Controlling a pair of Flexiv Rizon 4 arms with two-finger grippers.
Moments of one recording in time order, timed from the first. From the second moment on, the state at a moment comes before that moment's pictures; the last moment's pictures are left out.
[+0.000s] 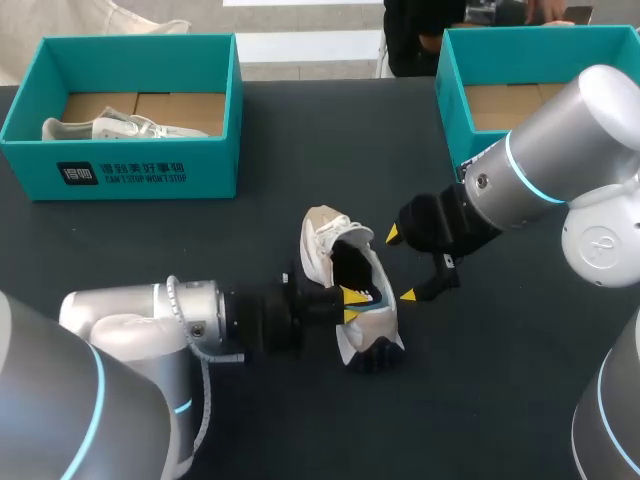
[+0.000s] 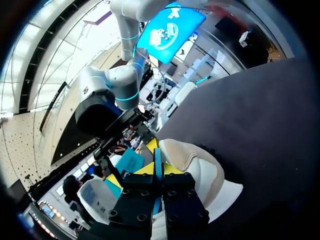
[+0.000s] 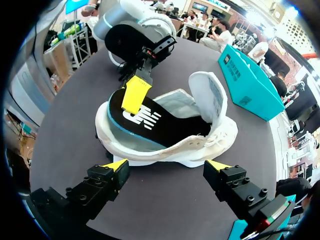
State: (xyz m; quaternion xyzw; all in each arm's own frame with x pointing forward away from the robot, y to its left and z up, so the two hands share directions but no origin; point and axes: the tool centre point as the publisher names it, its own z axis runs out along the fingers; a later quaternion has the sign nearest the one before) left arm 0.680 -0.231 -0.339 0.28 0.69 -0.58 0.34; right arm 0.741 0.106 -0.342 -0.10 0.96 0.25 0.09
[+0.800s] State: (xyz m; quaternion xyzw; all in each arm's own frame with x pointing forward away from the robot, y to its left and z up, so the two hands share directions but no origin) left arm 0.697 -0.239 -0.331 0.29 0.68 -0.57 0.36; right arm 0.741 0.106 -0.342 -0.10 0.96 0.25 0.09
